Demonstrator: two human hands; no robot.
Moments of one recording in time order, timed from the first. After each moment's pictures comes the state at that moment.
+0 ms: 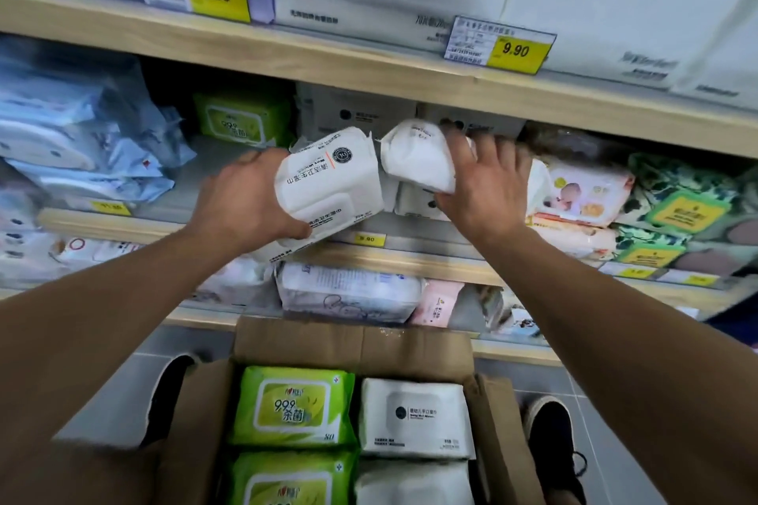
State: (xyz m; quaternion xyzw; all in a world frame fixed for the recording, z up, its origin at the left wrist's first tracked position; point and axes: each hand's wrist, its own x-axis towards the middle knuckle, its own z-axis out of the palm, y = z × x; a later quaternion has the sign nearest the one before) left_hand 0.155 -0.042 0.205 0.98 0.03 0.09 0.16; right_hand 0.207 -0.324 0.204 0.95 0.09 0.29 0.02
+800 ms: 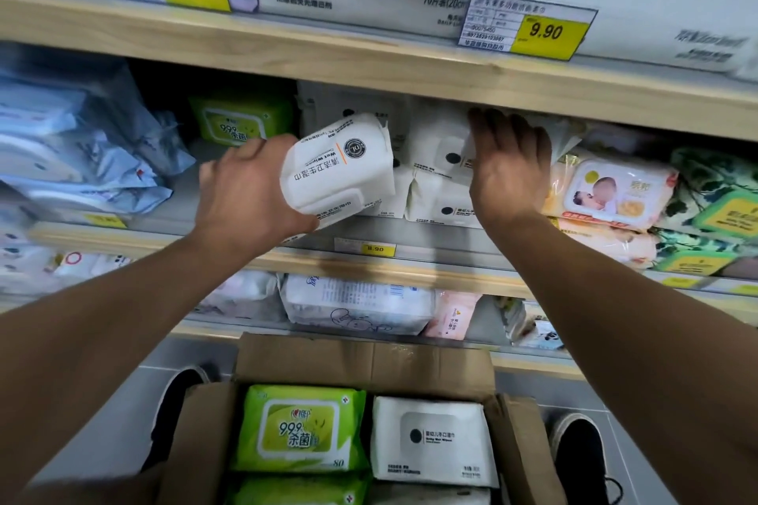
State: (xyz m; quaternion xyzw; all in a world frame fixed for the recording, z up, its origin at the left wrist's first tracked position) left_hand 0.172 -0.050 0.202 0.97 0.03 0.18 0.17; right_hand 0.264 -0.335 0.181 0.95 0.06 0.31 0.02
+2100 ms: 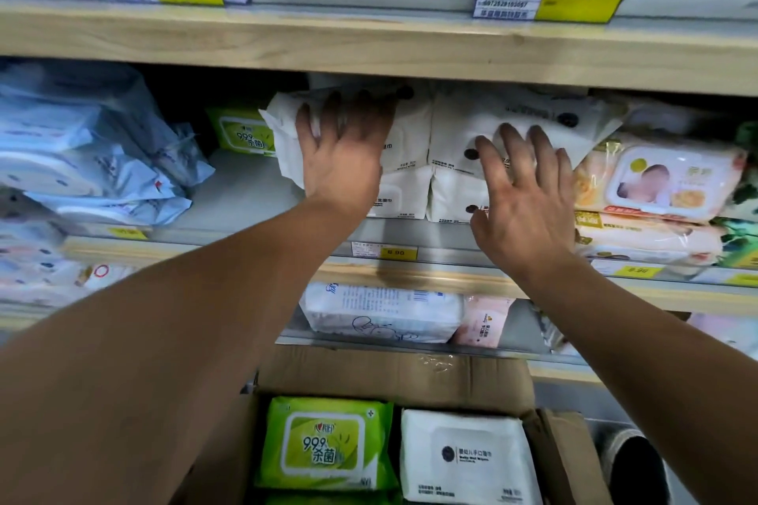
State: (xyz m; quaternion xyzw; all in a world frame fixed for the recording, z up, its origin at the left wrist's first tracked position) left_hand 0.264 -0.118 0.163 0.94 -0.02 0.32 -0.05; right_hand 0.218 -0.330 0.156 0.96 0.10 0.26 0.02
